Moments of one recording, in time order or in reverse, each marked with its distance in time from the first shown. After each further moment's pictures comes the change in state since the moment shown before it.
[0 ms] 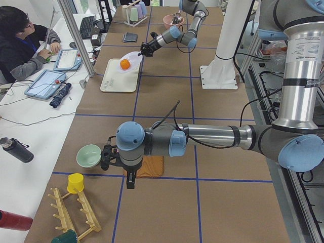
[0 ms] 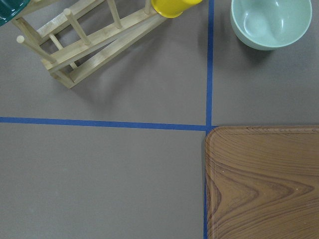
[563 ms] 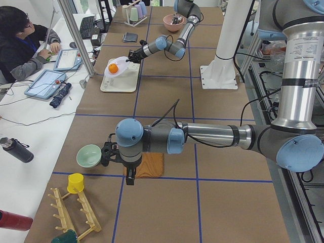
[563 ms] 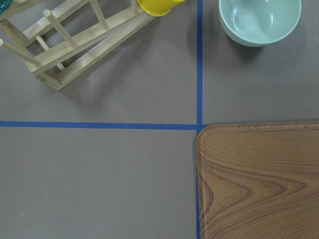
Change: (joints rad) left arm 0.027 -0.001 -0.008 0.000 0.000 -0.003; right arm 0.029 0.162 -0.319 0.011 -0.015 0.051
